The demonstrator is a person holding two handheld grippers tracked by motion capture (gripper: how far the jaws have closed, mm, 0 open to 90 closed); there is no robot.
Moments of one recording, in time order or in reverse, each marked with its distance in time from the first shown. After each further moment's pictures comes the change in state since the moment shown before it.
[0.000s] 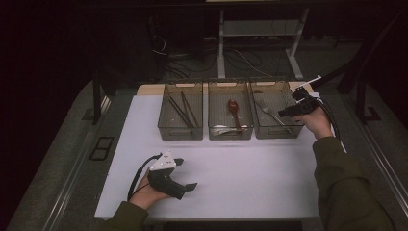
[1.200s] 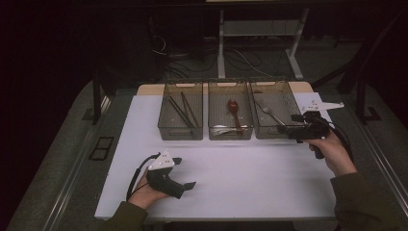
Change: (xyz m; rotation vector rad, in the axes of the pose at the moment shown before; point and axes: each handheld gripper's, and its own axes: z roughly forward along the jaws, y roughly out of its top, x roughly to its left) left arm 0.002 0.000 -0.004 -0.003 0.016 -0.003; right arm 0.060 -0.070 -0.053 -0.337 0.069 -0.079
